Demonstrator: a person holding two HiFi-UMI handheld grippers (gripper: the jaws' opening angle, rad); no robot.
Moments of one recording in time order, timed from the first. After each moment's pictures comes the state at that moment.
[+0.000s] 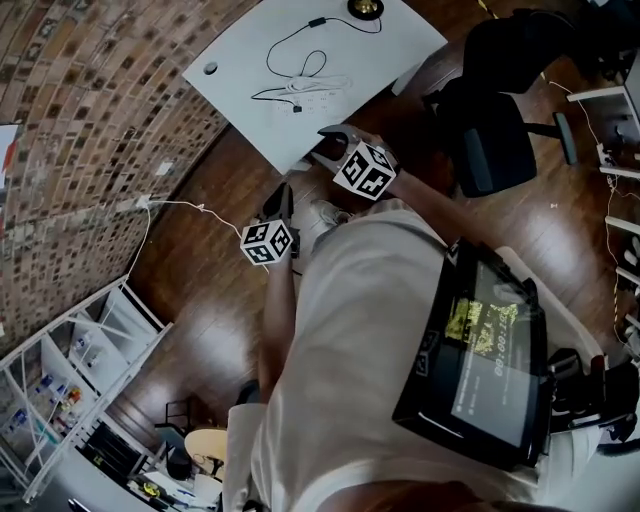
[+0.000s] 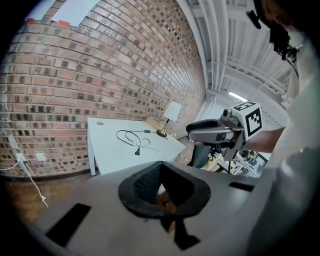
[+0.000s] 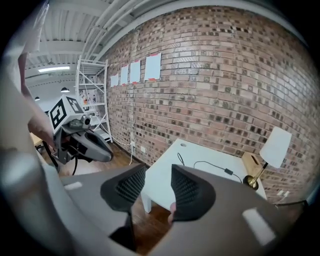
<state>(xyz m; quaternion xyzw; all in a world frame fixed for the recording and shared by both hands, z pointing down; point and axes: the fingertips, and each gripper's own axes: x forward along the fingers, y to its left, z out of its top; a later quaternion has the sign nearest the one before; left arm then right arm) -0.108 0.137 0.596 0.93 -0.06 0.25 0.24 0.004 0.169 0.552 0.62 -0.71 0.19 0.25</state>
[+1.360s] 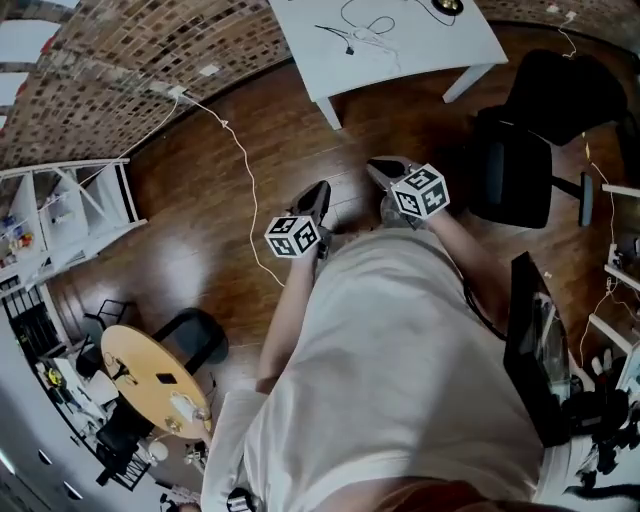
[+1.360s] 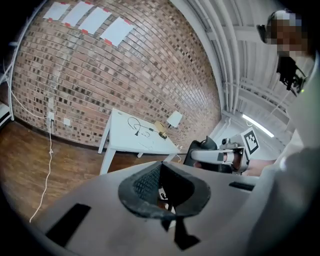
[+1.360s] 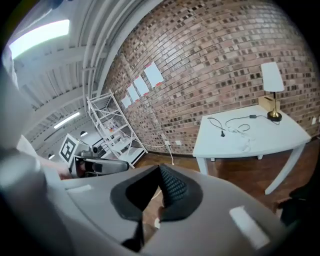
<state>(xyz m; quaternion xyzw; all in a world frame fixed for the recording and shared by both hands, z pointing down) -0.230 0.339 0.563 0.90 -0.18 0.18 0.35 -0.126 0.374 0.548 0.53 -0.76 0.37 0.07</state>
